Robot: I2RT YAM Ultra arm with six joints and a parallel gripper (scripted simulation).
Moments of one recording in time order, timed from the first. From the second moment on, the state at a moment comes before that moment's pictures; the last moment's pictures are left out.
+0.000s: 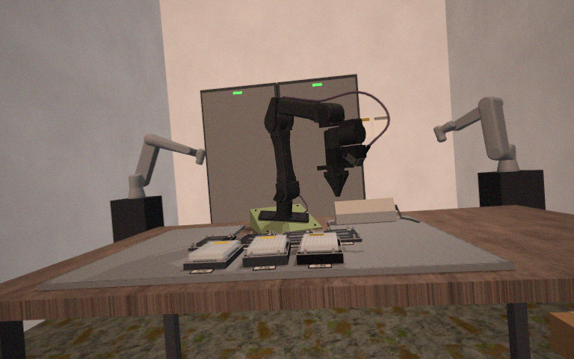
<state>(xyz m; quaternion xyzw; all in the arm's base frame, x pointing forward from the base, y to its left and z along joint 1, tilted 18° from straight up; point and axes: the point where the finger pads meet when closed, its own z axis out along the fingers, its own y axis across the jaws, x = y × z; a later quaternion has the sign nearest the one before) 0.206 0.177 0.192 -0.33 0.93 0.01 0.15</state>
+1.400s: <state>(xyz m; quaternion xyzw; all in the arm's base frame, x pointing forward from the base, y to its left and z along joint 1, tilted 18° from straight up) 0.076 0.253 0.164 -0.59 0.79 -0.04 0.15</state>
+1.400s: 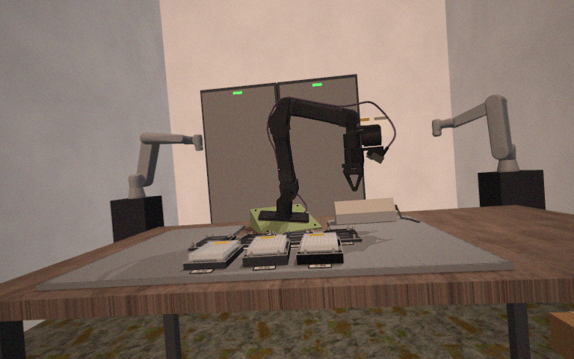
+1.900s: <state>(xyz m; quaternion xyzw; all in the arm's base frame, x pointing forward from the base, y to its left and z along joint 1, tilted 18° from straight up) 0.022 0.283 0.151 -0.69 0.71 -0.06 0.14</state>
